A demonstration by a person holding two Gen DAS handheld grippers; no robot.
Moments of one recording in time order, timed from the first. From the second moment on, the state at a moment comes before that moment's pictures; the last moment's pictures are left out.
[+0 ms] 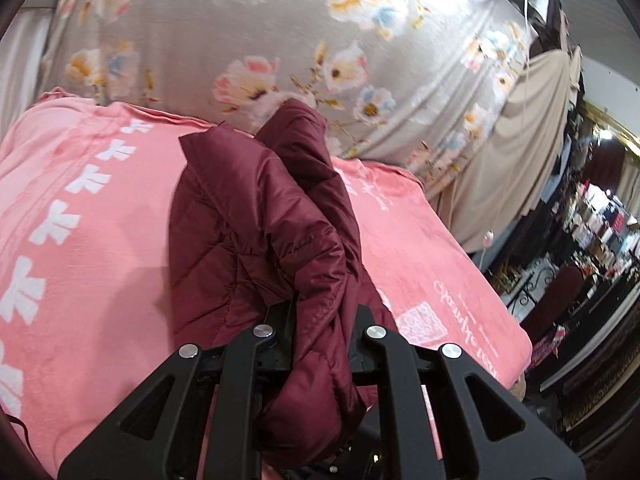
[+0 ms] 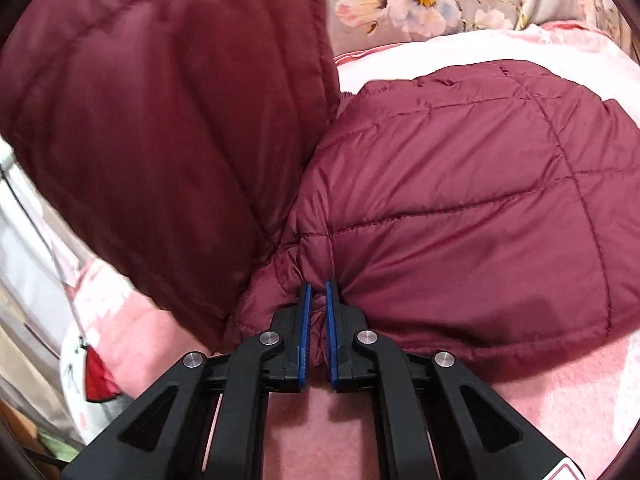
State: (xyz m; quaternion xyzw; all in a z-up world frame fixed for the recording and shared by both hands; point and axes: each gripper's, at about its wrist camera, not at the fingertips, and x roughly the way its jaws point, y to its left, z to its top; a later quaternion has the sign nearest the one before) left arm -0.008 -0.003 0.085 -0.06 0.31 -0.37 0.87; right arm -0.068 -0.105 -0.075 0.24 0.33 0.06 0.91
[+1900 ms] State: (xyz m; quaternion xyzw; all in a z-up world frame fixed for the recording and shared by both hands) left arm 0.109 -0.214 0.012 0.07 0.47 -0.36 0.80; right arm -0.144 -0.249 -0.017 0.32 0.18 -0.08 0.93
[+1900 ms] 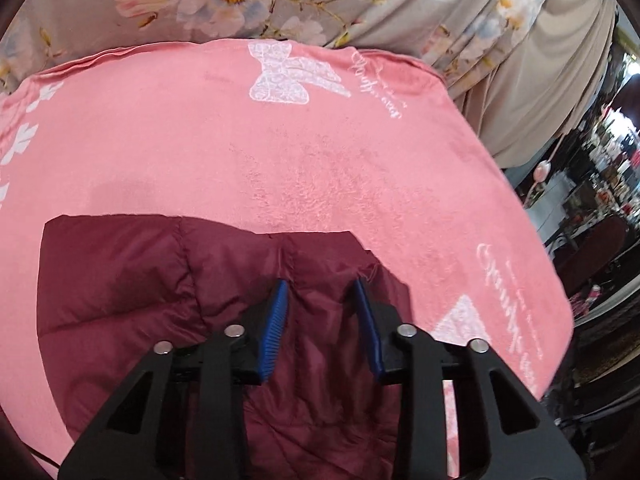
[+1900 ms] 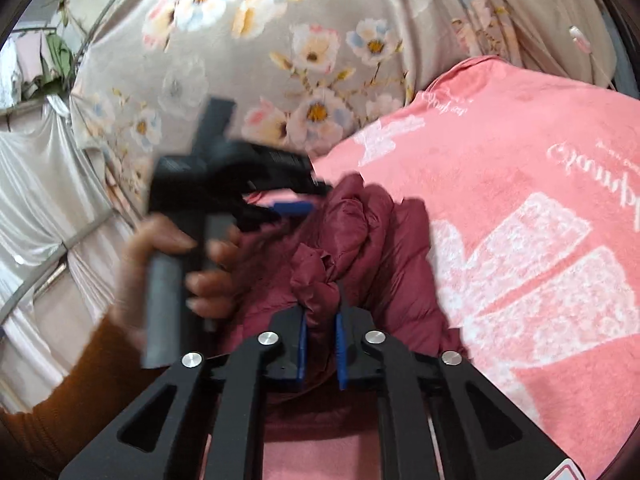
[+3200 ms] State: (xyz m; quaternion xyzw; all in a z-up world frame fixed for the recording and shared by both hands) left arm 0.099 -0.271 -0.070 0.15 0.39 -0.32 0.85; right arm -0.133 -0.257 -0.094 0.29 0.27 -0.16 0.90
